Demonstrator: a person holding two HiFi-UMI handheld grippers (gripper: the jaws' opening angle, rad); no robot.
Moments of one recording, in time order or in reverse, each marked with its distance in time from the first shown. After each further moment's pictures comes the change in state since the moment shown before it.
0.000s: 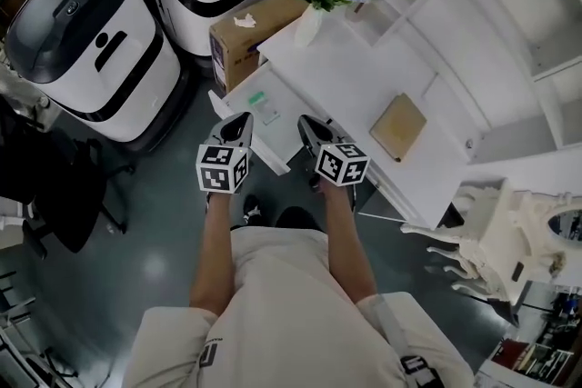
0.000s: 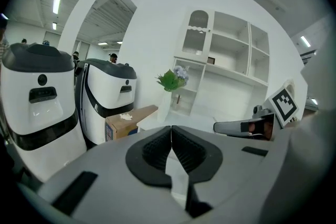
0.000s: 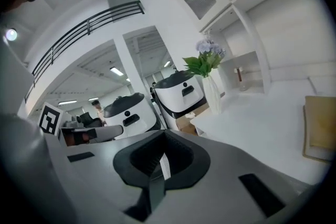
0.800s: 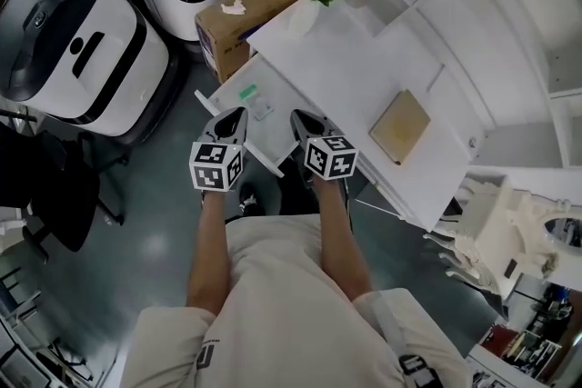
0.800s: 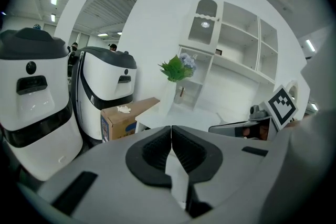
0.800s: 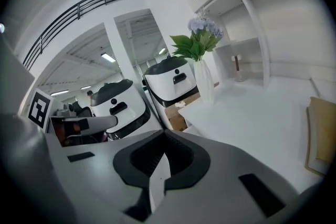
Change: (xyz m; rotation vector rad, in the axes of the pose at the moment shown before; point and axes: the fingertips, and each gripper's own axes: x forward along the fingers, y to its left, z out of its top) left arm 0.070 0.020 -0.015 -0.034 0.076 -0.006; right arm 0.055 -0.060 -0.015 -0.018 0.143 -0.072
